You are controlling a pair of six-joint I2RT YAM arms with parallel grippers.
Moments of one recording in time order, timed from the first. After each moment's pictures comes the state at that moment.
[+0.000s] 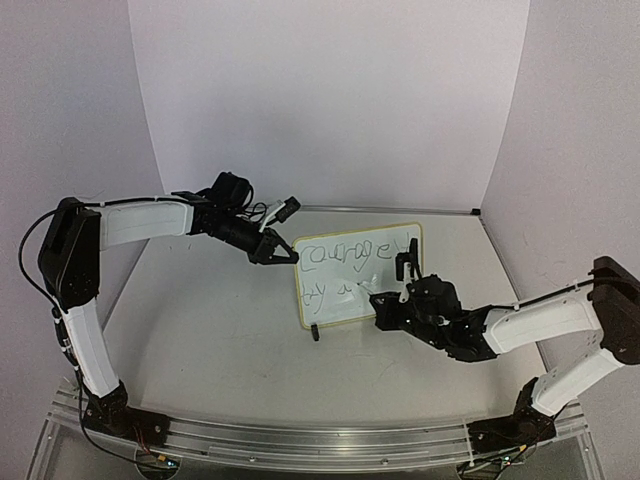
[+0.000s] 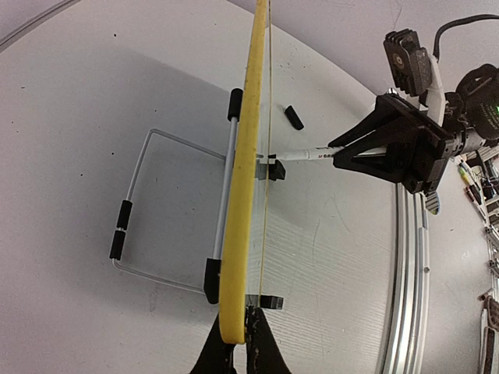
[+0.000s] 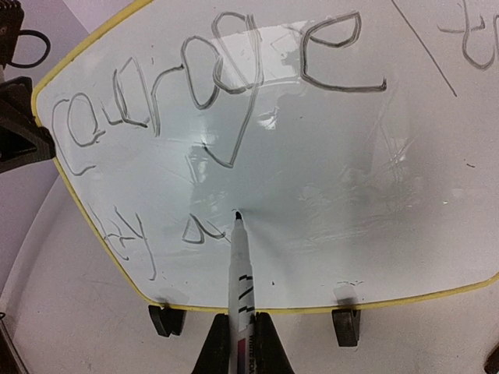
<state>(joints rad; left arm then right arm) -0.57 1.85 1.41 -0.40 0.78 0.21 0.94 1.47 0.55 0.47 0.34 0.63</state>
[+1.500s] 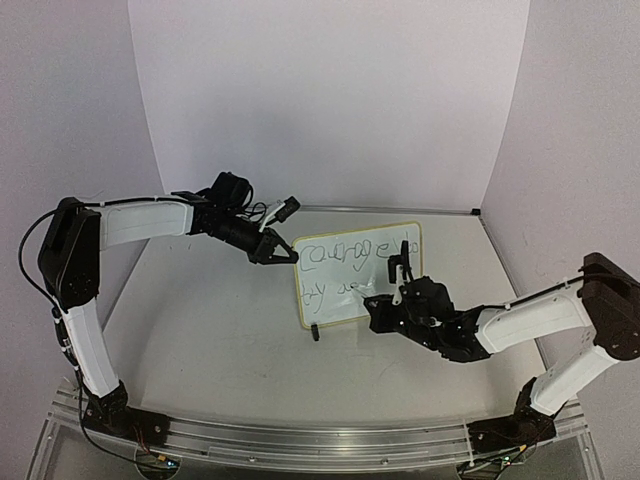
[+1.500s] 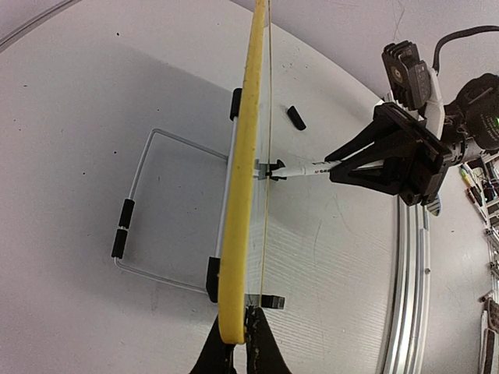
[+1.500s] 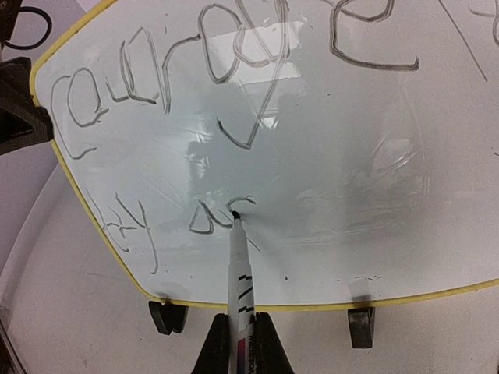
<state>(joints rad) -0.57 1.85 1.41 -0.40 0.77 0.21 0.95 1.52 0.58 0.47 0.34 0.62</state>
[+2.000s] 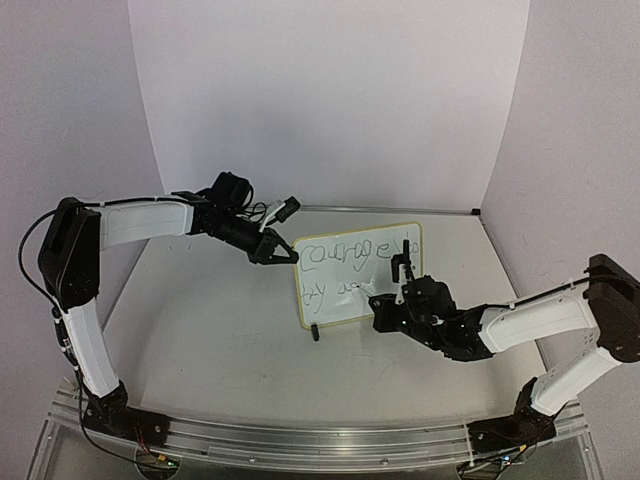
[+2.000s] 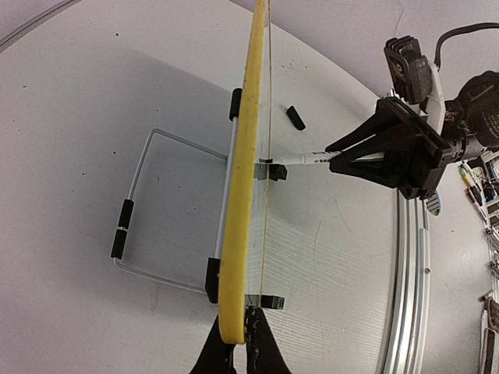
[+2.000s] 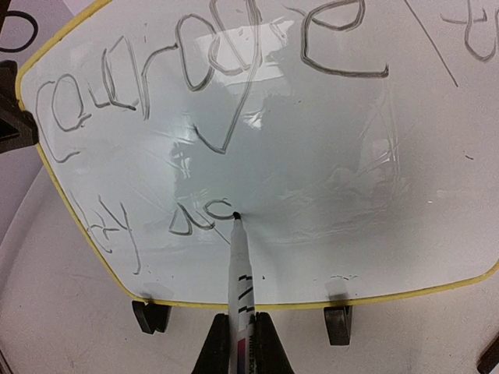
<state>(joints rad) -0.57 1.85 1.41 -0.40 0.77 0.21 0.95 1.50 0.58 0.42 0.38 0.60</state>
